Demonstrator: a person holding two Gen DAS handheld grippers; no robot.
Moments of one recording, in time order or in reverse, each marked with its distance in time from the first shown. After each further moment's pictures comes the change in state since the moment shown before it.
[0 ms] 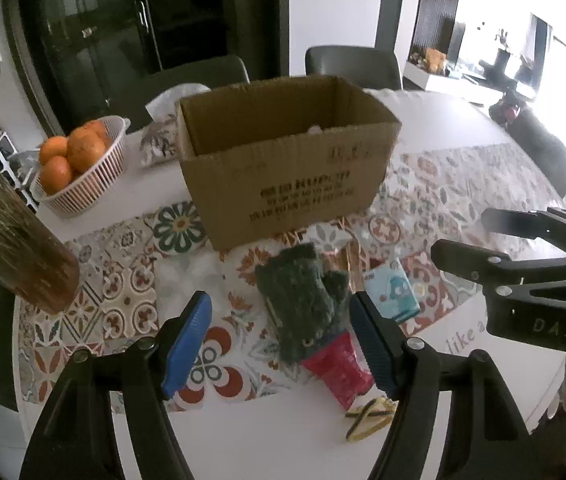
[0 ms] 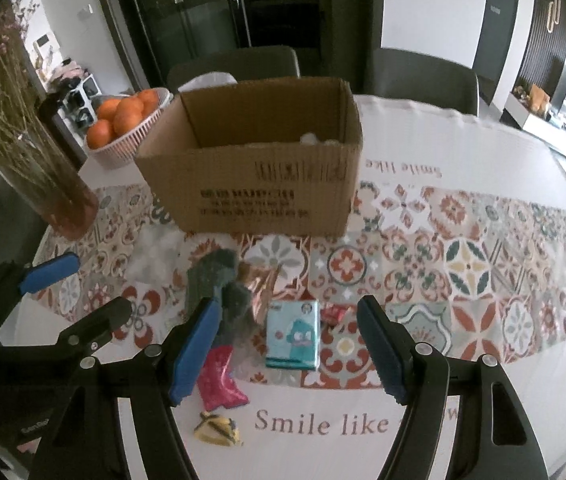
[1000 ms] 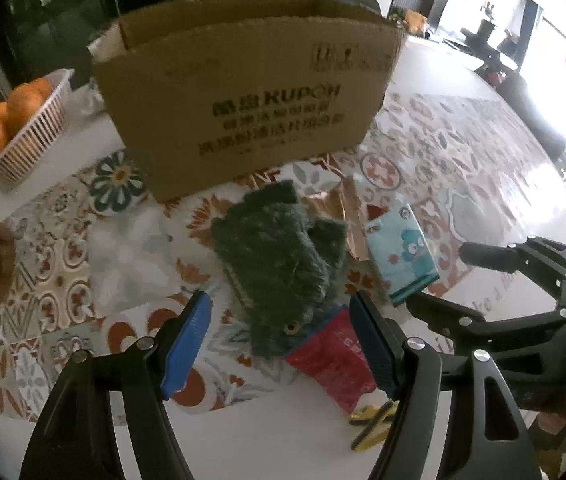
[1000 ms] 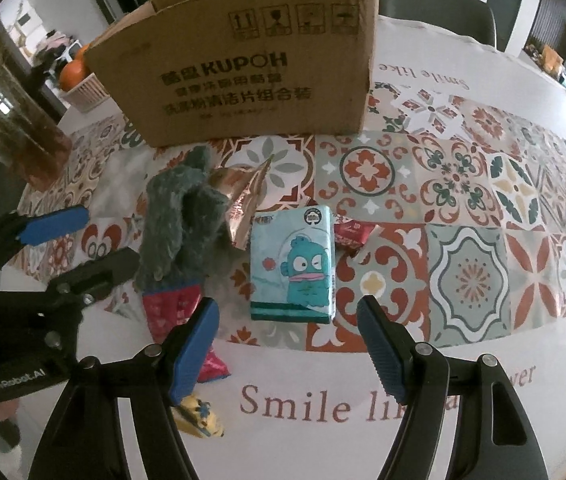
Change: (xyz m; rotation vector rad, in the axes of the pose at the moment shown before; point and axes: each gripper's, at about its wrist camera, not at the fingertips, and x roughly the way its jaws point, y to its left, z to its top) left arm 0.086 -0.005 -0.020 0.037 0.155 -0.120; right arm 0.087 -0.007 -0.055 0.032 0.180 0.029
